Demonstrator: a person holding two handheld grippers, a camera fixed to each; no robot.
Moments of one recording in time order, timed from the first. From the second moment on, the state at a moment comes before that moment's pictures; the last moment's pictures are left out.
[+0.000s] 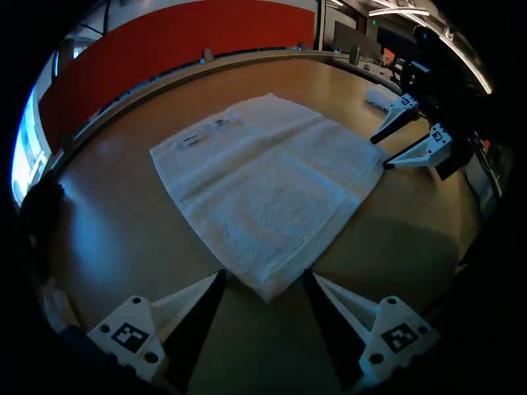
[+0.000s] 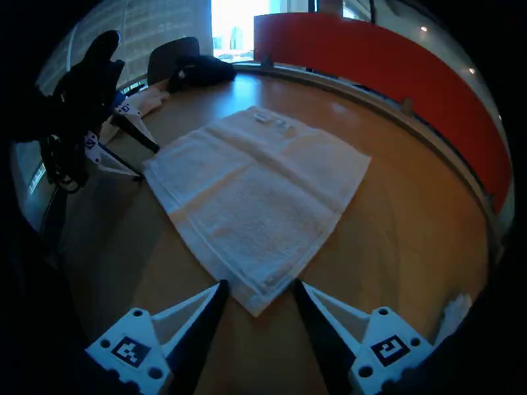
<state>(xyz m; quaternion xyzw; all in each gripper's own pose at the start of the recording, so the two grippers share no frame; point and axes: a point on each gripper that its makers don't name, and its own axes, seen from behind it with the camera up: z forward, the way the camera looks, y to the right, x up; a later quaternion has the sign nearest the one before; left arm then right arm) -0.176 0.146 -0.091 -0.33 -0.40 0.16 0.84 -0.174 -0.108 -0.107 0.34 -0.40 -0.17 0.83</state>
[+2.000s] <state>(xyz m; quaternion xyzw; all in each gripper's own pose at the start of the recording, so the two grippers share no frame) -0.136 0.149 -0.095 -0.30 -0.40 0.11 0.86 -0.126 -0.128 -0.104 0.36 -0.37 -0.16 0.84</state>
